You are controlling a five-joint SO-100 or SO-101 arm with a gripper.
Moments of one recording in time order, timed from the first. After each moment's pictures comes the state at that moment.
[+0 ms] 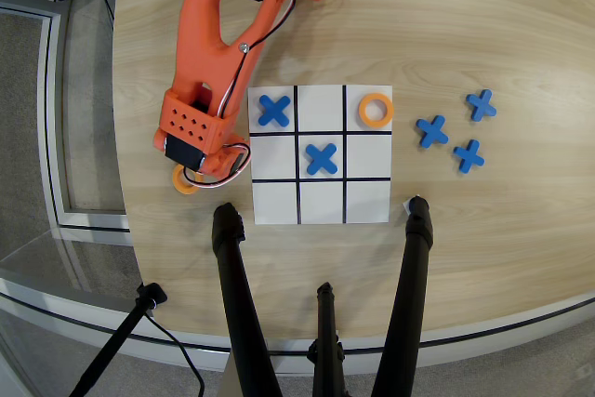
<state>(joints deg) 28.3 65.0 86.0 59.8 -88.9</state>
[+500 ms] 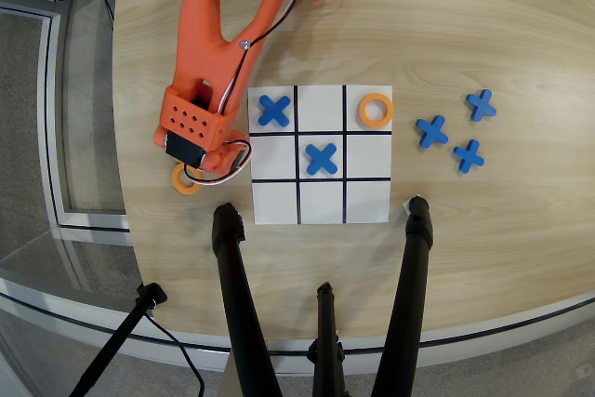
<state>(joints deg) 28.3 66.5 87.9 59.8 -89.4</state>
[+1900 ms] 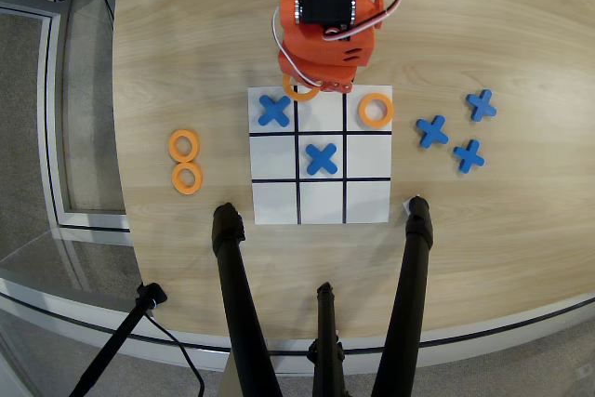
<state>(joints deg) 1.0 130.7 143.3 60.4 -76.6</state>
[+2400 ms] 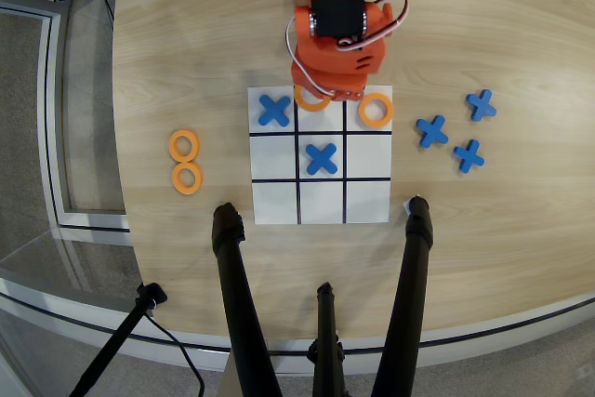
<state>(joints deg) -3.7 124.6 144.5 50.4 -75.4</state>
